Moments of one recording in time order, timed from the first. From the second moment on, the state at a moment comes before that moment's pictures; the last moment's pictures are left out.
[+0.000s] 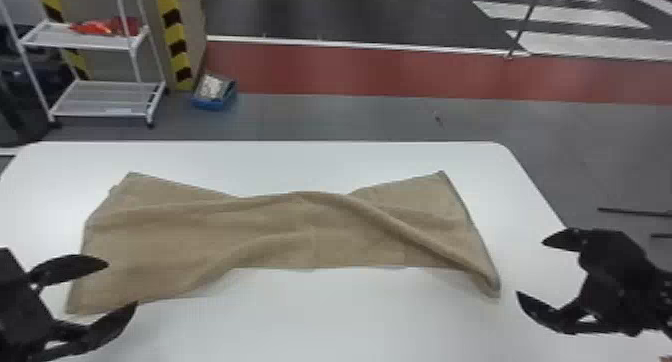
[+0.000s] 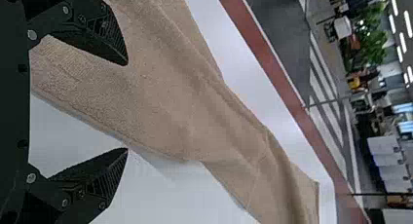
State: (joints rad) left arm 0.31 0.06 0.39 -2.00 -0.52 0.19 -1.14; right arm 0.36 -0.18 -0.45 -2.14 0.73 0.22 1.17
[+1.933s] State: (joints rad) left arm 0.17 0.25 0.37 -1.95 -0.84 0.18 -1.57; right arm 0.36 -0.18 -0.40 -2.14 0.87 0.23 1.22
